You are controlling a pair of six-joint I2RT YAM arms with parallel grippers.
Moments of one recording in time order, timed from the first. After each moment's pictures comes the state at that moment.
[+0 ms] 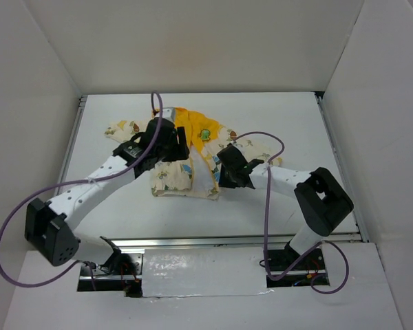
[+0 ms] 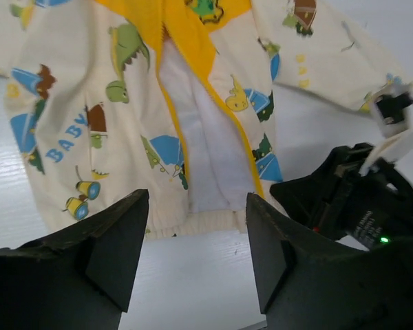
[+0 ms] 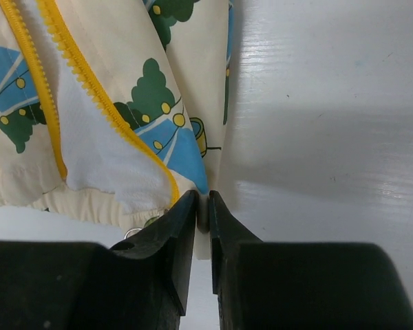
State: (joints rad) left arm -0.59 1.35 1.21 -0.52 -0.20 -0.56; right arm 0.67 1.62 0.90 -0.26 0.14 0.75
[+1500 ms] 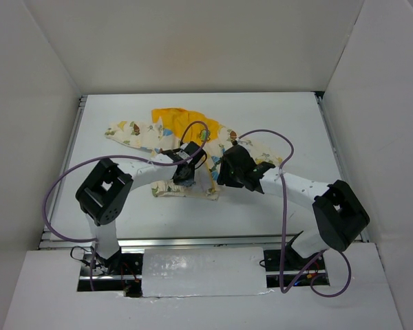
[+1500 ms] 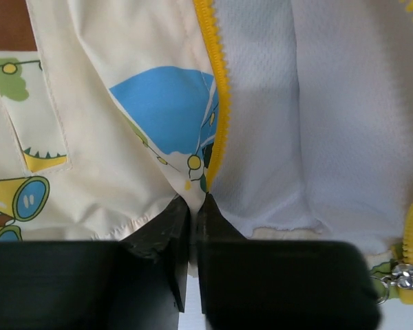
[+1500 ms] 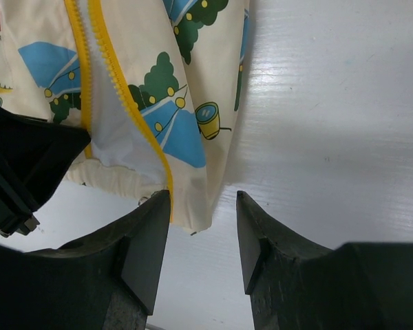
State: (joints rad) left arm -0.70 1.84 1.19 -0.52 -0.25 -0.61; right arm 0.67 1.46 0.85 -0.26 0.14 0.74
